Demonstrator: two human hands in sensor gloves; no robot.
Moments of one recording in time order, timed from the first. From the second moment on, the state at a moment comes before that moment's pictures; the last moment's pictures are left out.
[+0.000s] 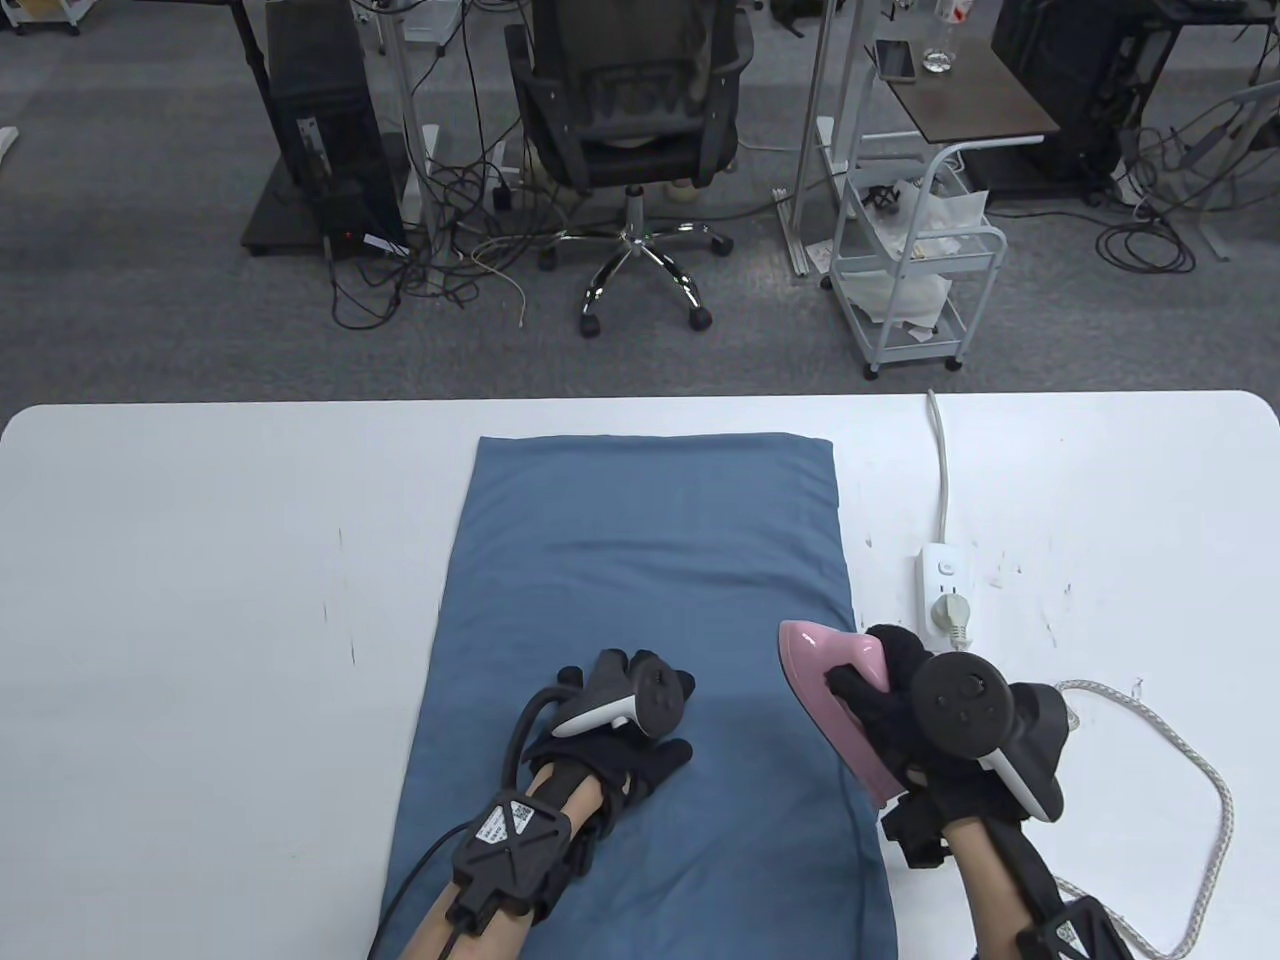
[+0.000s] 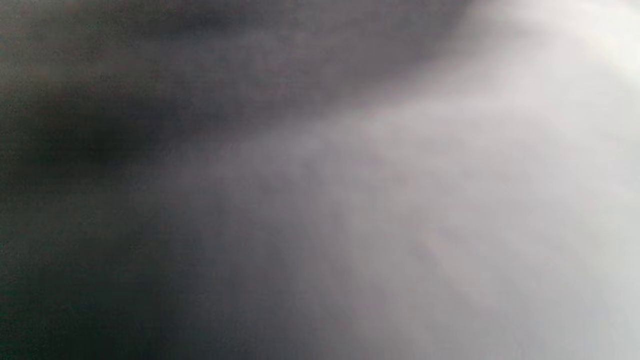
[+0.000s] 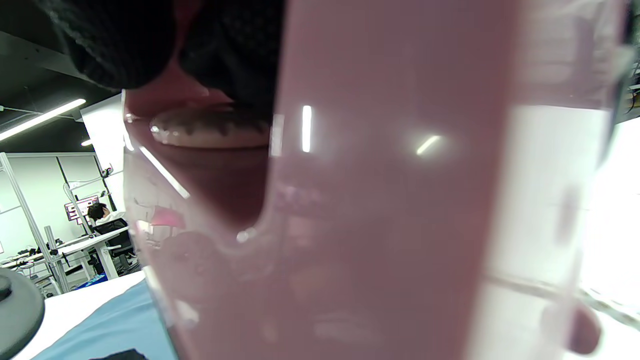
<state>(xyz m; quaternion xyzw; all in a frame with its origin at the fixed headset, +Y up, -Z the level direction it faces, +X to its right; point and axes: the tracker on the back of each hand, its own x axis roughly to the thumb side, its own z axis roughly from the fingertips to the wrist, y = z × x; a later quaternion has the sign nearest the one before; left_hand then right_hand) -0.071 -0.802 -0.374 -0.32 -0.17 0.04 0.93 0.209 -0.645 -0.298 0.00 -0.11 0.97 0.20</state>
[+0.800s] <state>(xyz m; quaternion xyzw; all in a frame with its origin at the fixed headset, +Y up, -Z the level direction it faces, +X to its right) -0.105 -0.813 -0.288 -0.36 -0.16 0.08 0.91 0.178 -0.662 -0.303 0.04 -0.08 0.98 0.15</state>
